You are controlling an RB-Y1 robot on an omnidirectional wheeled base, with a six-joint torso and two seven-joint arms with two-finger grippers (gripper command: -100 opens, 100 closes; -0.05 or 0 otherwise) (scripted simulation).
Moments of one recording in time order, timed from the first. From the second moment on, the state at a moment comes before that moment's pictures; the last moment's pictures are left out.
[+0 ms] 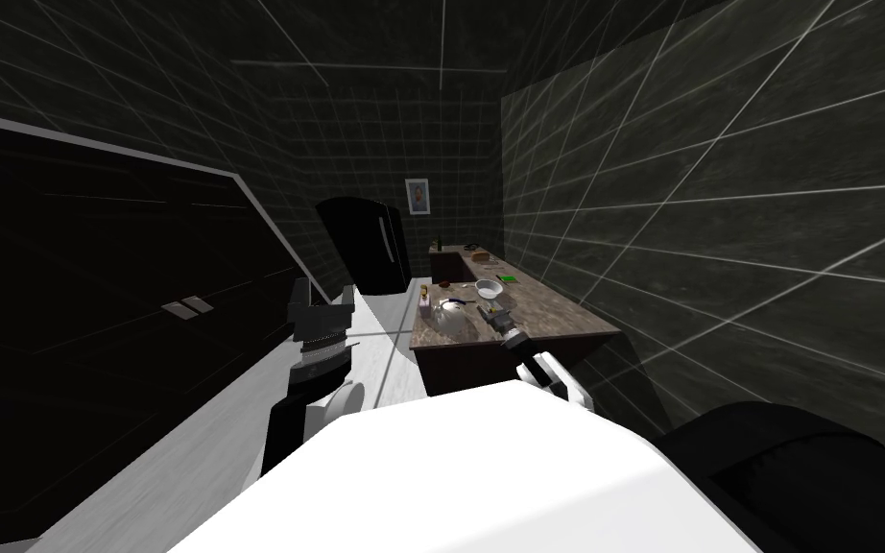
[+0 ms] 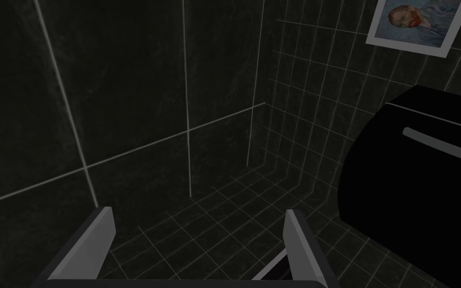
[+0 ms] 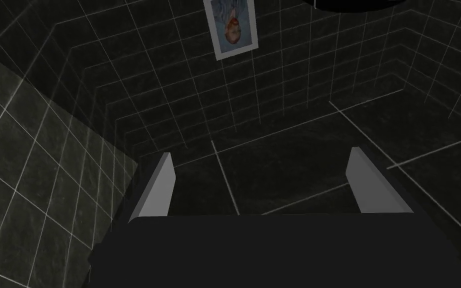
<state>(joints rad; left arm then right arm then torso) 0.46 0.03 -0.07 -2.39 0.11 -0.44 0.04 0.39 -0.33 -0.02 -1.90 0.51 -0.34 0.59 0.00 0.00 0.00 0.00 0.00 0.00</state>
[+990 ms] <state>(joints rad) 0.46 0.03 -0.07 -2.39 0.11 -0.44 0.04 0.31 -0.45 -0.02 -1.72 0.75 -0.25 0.84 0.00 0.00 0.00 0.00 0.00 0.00</state>
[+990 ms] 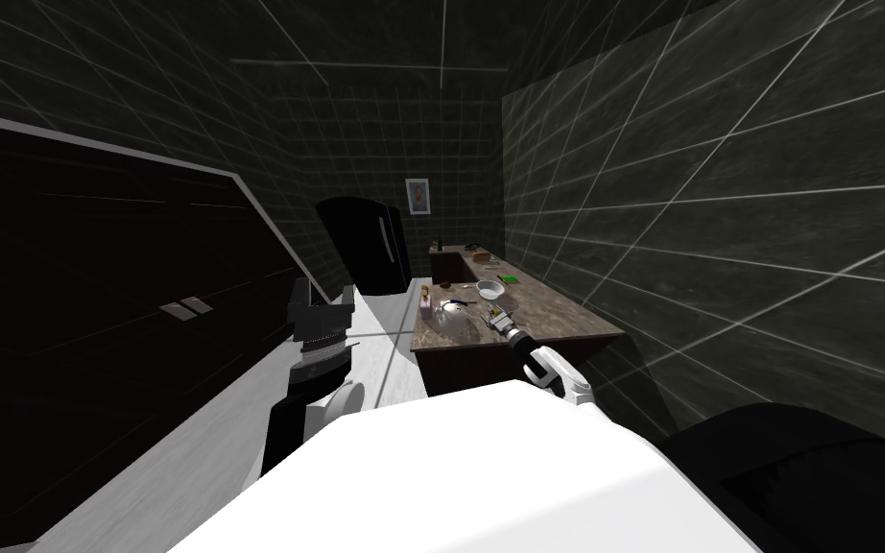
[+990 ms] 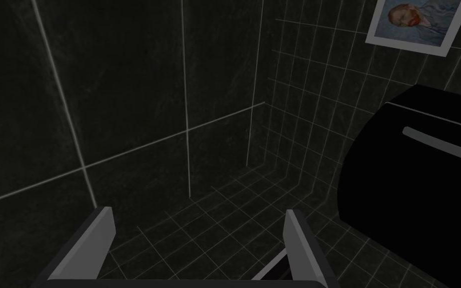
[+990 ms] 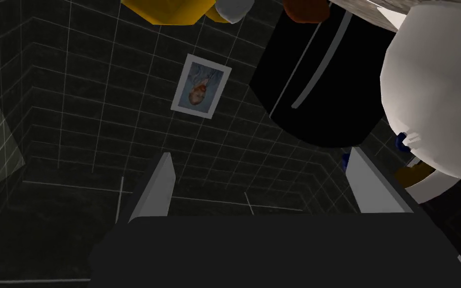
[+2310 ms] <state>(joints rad) 0.46 0.03 -0.07 -2.39 0.11 -0.44 0.04 0.25 -0.57 0.00 -1.57 0.95 -0.17 1.05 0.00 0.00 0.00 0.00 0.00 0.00</state>
